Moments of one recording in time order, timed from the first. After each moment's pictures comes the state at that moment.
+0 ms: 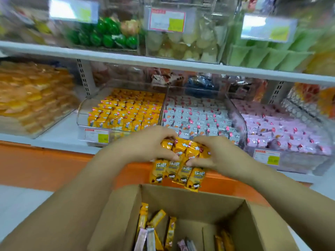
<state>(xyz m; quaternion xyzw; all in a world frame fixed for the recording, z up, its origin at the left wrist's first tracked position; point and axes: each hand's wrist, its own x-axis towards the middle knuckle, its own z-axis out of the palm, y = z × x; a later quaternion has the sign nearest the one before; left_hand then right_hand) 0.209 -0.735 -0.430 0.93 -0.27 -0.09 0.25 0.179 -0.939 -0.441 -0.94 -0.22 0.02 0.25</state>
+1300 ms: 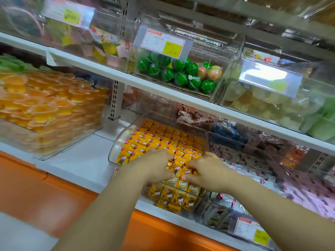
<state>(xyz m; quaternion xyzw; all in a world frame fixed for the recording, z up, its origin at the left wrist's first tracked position) 0.333 -0.624 -0.468 0.97 -0.14 -0.06 0.20 0.345 -0.803 -0.442 -0.95 -0.27 0.01 -0.14</state>
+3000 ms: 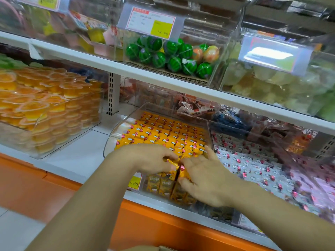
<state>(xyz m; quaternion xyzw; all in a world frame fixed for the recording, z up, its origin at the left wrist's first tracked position) 0.319 -0.619 -0.441 0.95 -0.18 -0.15 0.21 0.311 -0.796 -0.457 -0.95 -0.29 -0.01 -0.12</state>
